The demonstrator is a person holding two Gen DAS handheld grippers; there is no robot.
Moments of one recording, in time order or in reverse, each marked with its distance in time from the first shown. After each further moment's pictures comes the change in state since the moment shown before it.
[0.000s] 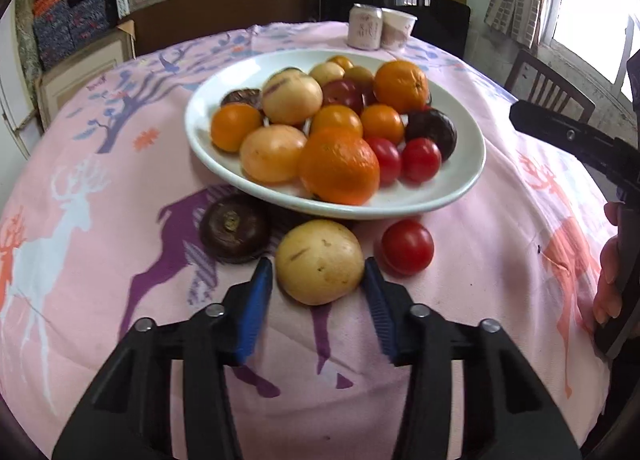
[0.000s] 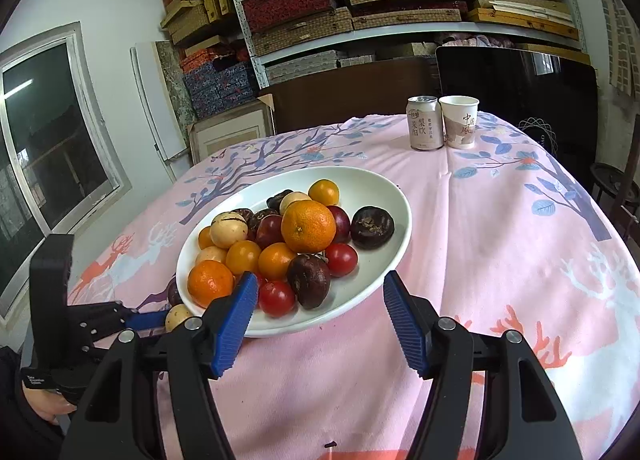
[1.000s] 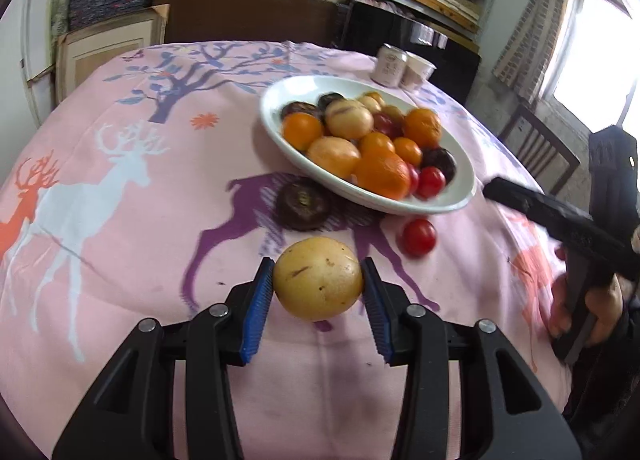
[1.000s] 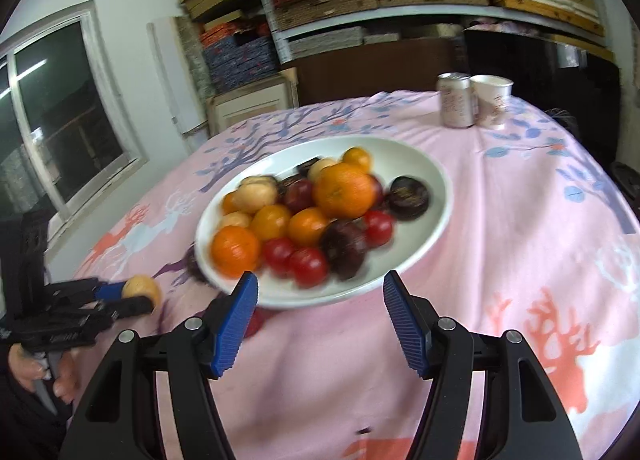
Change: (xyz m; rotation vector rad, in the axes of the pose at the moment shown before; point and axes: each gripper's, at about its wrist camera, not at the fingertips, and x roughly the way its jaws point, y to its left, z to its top) left arm -0.055 0.055 -0.030 -0.189 -0.102 -0.066; right arm 0.013 0.023 -0.013 -0.057 0.112 0.101
